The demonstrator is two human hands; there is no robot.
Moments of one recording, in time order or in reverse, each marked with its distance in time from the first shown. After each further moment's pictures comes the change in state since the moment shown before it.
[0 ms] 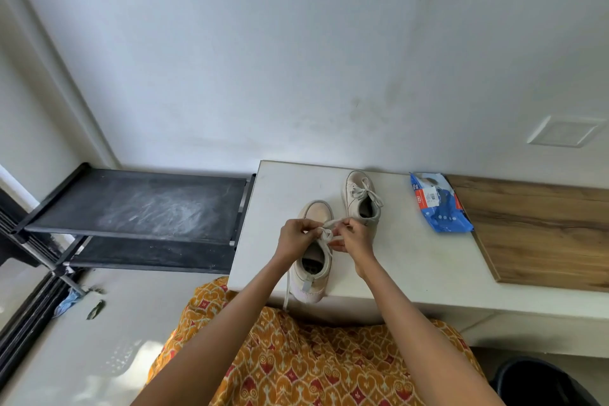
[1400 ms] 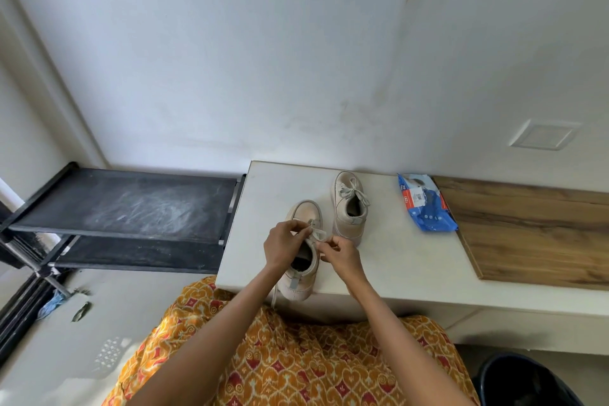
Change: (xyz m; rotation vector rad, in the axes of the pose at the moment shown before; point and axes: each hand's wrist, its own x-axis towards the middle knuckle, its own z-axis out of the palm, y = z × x) left_hand -0.014 0.002 0.012 0.231 0.197 -0.024; right_hand -0.034 0.021 -0.012 -0.232 -0.072 -0.110
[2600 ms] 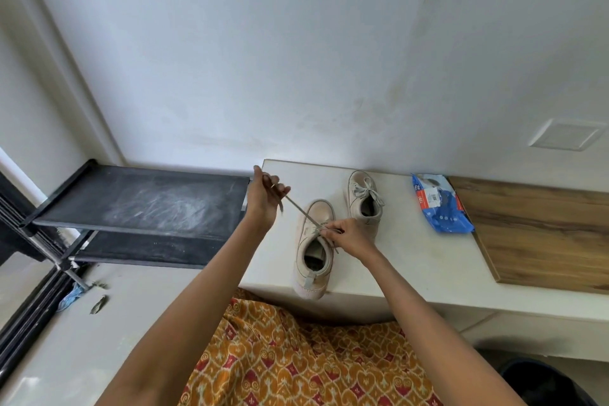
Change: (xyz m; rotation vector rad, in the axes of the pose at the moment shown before) left_hand 0.058 0.028 -0.084 -1.422 0.028 -0.299; right_hand 0.039 -0.031 -0.002 -0.298 -0.189 -0.094
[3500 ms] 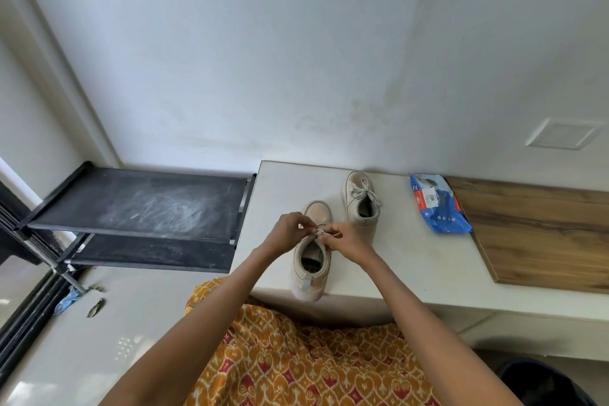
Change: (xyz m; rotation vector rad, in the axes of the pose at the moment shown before) left_hand -0.003 -0.064 -0.034 1.572 -0.471 0.340; right_hand -0.007 0.001 0.000 0.109 -0.034 0.000
